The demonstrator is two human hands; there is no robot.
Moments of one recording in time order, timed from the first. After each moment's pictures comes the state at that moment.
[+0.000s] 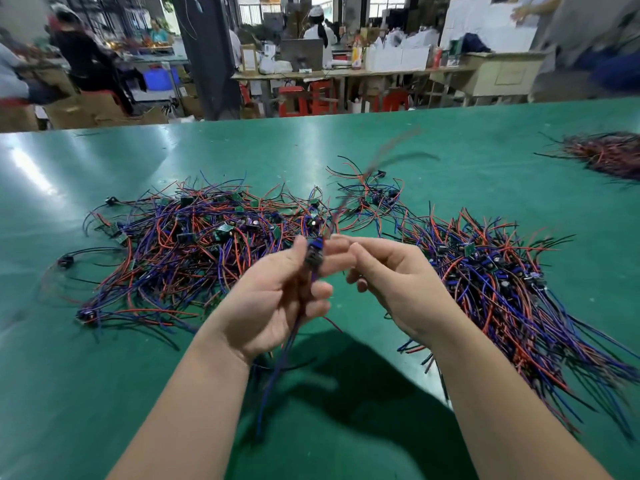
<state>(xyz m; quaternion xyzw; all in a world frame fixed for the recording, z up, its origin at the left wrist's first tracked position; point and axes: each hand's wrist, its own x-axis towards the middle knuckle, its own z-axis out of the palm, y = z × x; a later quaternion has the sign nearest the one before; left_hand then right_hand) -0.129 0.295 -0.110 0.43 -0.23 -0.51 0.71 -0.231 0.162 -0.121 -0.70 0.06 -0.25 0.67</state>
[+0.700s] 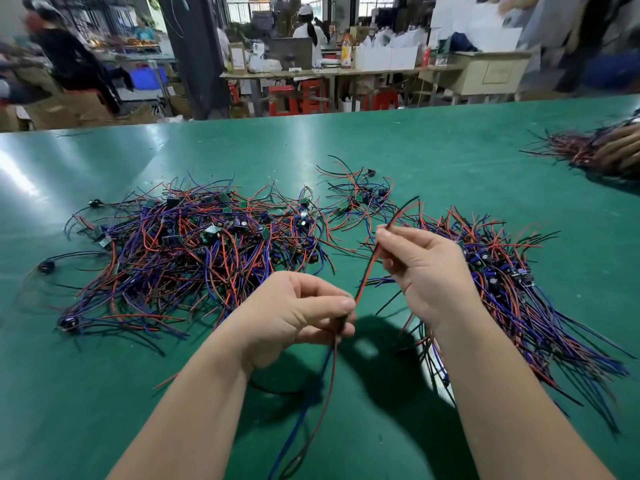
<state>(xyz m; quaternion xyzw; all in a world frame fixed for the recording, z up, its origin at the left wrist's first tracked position) -0.147 0.287 -0.115 0.60 -0.27 -0.46 0.60 -0.234 0.136 -0.111 -0.48 0.24 -0.36 0.76</state>
